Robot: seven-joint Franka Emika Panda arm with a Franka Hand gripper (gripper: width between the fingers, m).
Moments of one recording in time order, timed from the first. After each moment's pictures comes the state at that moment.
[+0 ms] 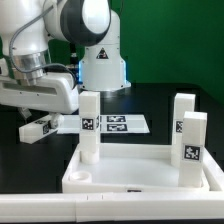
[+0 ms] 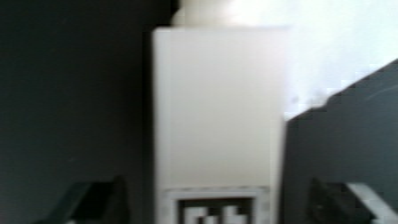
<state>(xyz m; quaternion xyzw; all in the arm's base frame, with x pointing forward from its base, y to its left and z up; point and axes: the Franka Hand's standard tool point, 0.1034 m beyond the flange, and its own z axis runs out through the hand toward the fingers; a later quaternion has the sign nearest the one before) 0.374 -0.152 0.019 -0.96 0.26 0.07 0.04</state>
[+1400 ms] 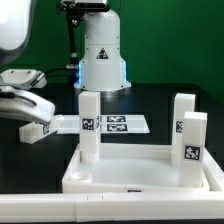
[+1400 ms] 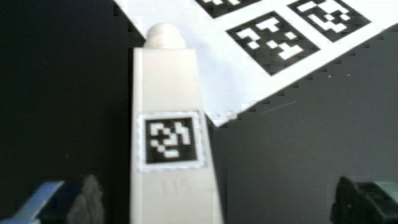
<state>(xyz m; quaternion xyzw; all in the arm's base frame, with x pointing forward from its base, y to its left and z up) 0.394 -0.176 0.027 -0.84 0.28 0.43 0.20</state>
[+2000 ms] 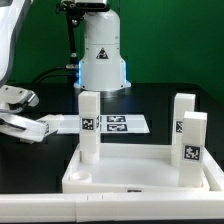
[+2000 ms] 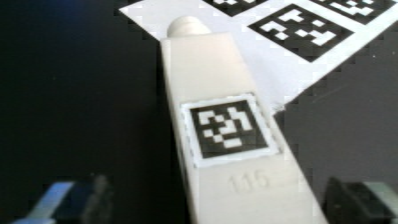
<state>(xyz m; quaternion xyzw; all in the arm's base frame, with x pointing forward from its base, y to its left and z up) 0.385 -0.176 0.007 -0.81 0.31 0.46 0.20</state>
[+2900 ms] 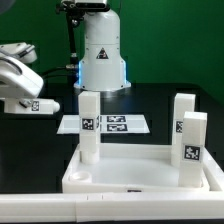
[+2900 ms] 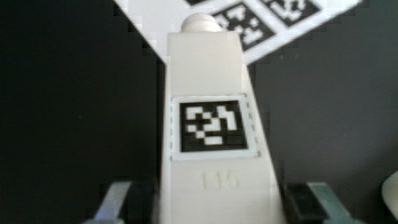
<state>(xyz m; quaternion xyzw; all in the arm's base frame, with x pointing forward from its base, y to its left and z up) 0.432 -0.180 0.081 -0.89 0.27 0.32 0.19</state>
